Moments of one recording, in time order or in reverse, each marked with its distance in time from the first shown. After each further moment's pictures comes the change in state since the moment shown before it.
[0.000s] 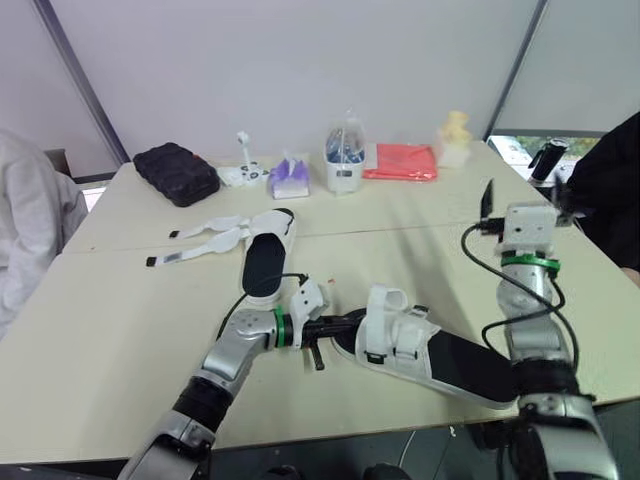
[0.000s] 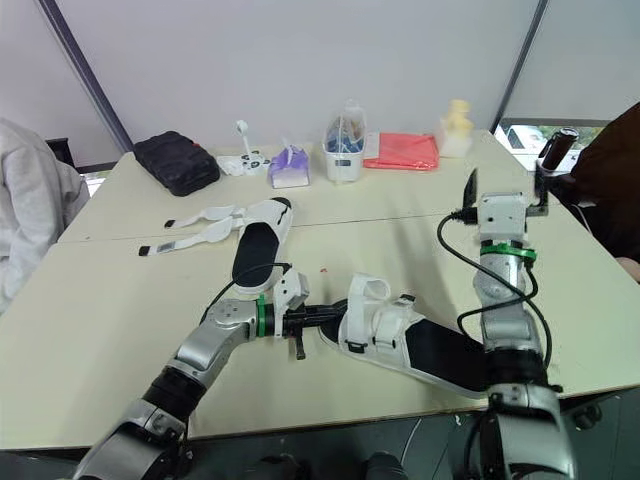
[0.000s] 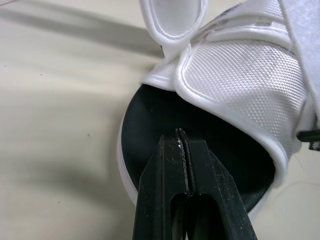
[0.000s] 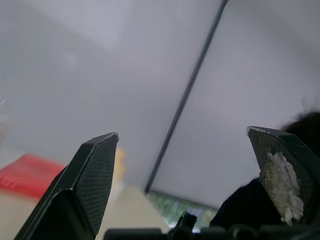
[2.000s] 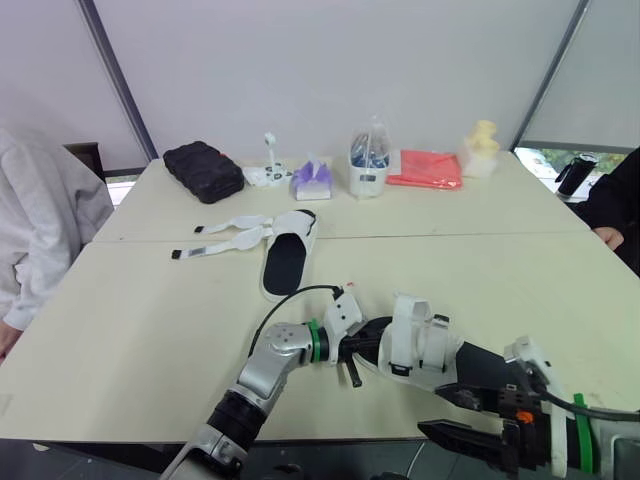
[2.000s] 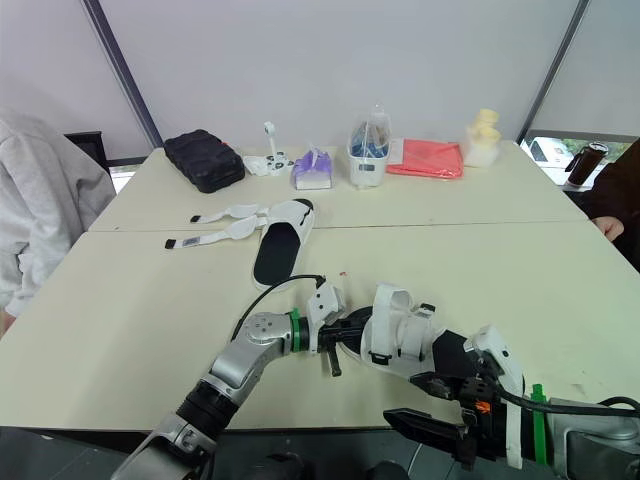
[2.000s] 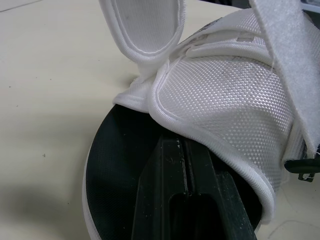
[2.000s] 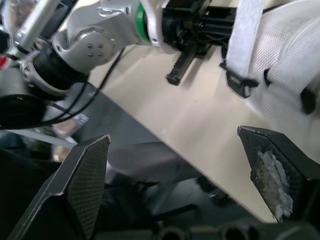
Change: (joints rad) left arm 0.041 -0.144 -0.087 -0.030 0.108 0.021 0.028; right arm 1.028 -0.497 -0.120 -1.200 1.271 1.318 0.816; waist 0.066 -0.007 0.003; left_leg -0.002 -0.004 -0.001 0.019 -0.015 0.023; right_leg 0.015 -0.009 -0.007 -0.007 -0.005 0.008
